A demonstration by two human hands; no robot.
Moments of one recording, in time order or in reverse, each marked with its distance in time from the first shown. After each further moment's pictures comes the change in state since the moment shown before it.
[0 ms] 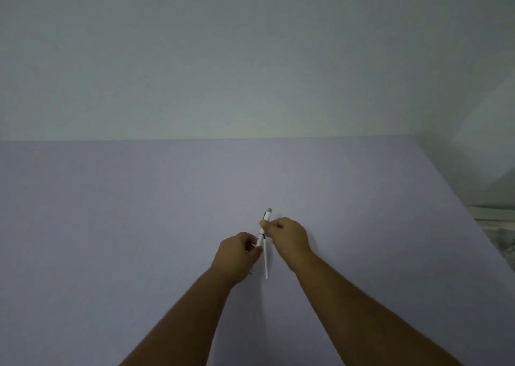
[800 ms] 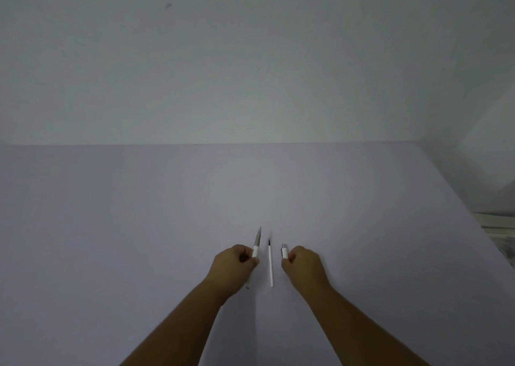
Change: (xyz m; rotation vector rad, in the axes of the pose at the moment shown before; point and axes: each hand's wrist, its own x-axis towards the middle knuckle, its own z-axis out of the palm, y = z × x) left_hand -0.014 -0.011 -0.013 -0.230 -0.047 -0.127; right_hand -0.008 0.051 0.002 -0.480 0.082 -0.030
